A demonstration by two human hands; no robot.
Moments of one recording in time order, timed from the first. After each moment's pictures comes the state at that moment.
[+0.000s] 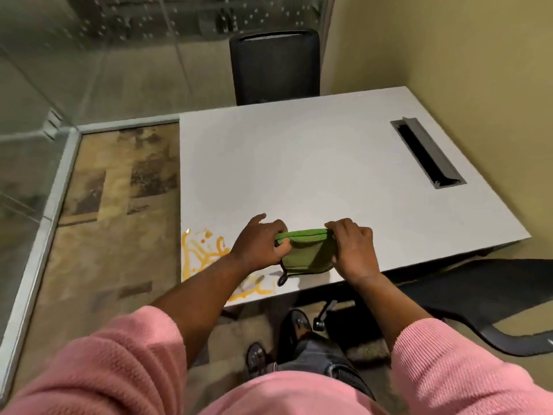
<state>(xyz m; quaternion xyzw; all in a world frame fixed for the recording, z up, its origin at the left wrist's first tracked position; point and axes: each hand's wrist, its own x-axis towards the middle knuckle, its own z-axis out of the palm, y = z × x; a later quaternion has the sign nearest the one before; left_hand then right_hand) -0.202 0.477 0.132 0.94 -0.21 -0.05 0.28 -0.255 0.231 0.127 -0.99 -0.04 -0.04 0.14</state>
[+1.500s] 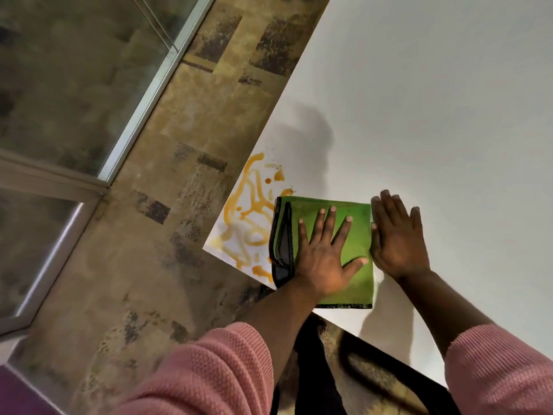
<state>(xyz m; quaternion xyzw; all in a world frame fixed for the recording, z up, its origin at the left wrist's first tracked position) -0.168 0.433 -0.086 0.97 0.13 -0.17 0.13 -0.046 0.279 -0.093 -0.93 -0.32 0.14 0.13</state>
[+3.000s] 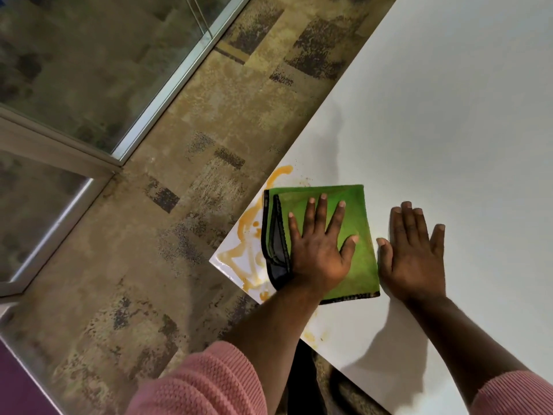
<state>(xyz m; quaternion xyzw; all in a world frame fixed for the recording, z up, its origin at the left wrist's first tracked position) -0.131 0.498 -0.107 0.95 0.28 -0.04 0.13 -0.016 0.332 -0.126 -0.94 -0.33 0.07 0.10</state>
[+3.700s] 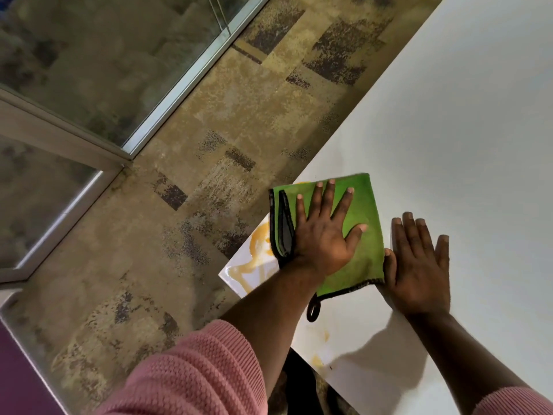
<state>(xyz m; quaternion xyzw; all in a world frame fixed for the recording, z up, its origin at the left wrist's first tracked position) -0.091 0.568 -0.110 0.95 0.28 -0.03 0.13 -0.008 0.372 -0.128 -0.92 -0.36 0.06 0.12</state>
